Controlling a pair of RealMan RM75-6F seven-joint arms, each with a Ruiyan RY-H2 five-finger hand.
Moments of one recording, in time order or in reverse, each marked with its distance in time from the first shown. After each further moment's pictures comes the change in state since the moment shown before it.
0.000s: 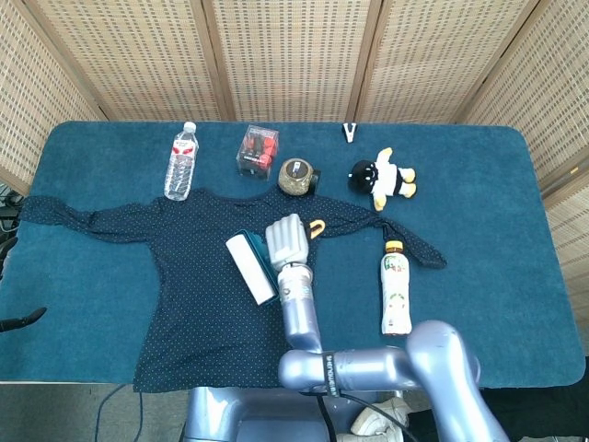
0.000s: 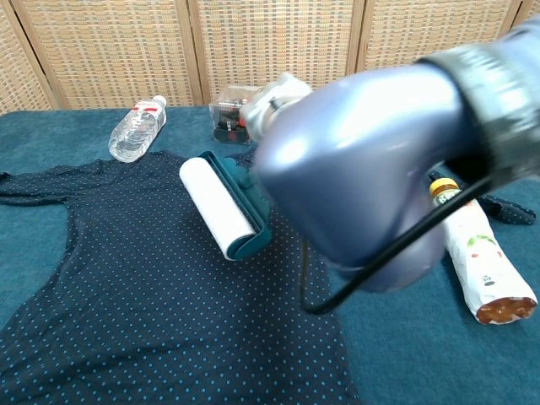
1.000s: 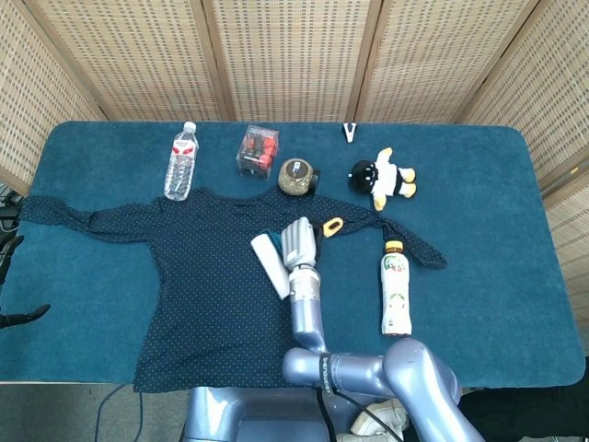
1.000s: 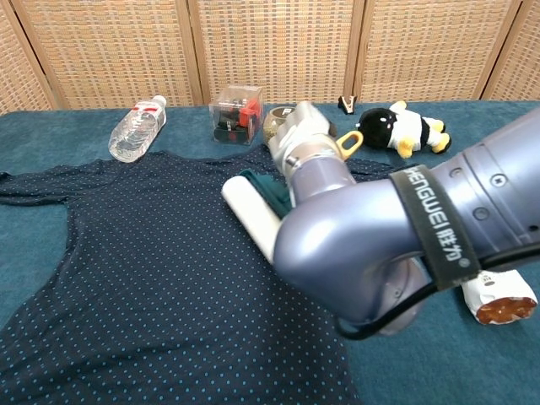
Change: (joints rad) left arm -0.032 -0.017 -0.006 0.012 -0.048 -0.059 0.038; right arm -0.066 -0.135 -0.110 0.321 -0.104 -0.067 -0.080
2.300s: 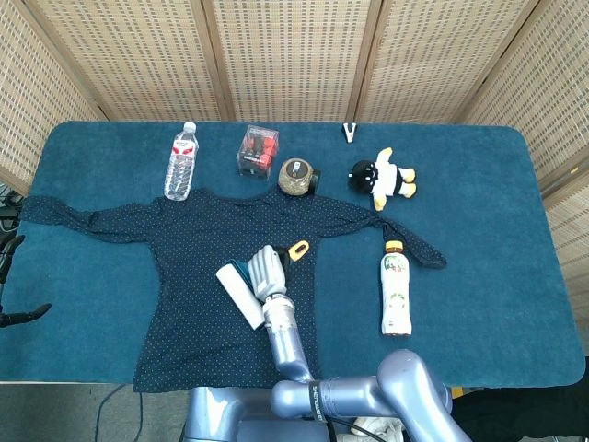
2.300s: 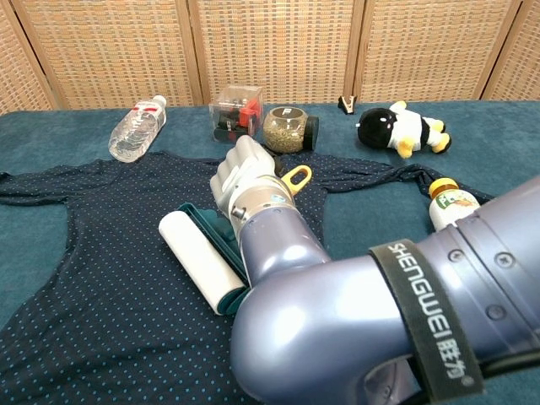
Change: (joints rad) left arm -0.006 -0.007 -0.004 -0.003 -0.025 -0.007 0.020; right arm -0.034 -0.101 0.039 -0.124 -0.148 -0.003 -0.070
